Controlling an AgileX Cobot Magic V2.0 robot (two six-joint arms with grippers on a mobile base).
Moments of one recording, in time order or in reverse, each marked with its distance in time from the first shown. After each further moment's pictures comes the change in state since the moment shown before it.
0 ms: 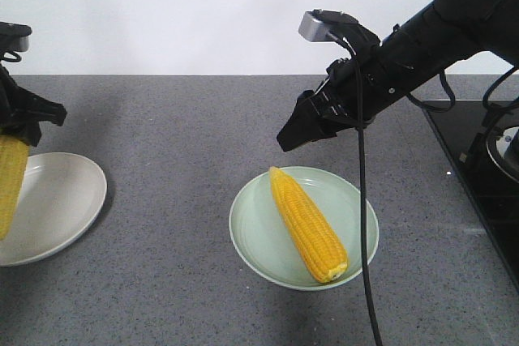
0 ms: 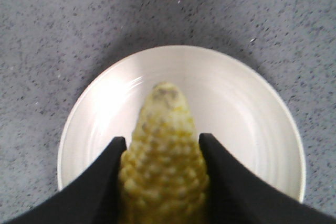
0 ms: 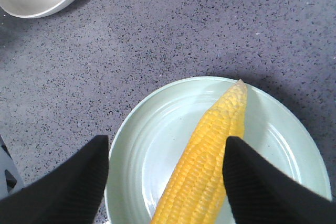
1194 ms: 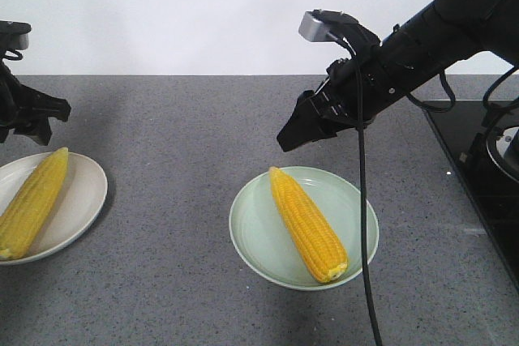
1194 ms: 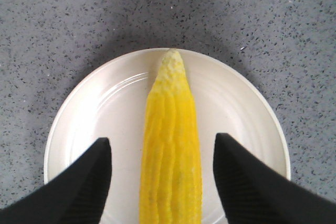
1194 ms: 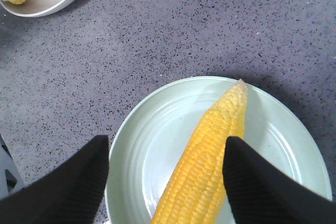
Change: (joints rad) left arm 0.000 0.000 0.000 -0.018 -0.005 -0.046; right arm 0.000 0.000 0.000 0.000 0.000 0.000
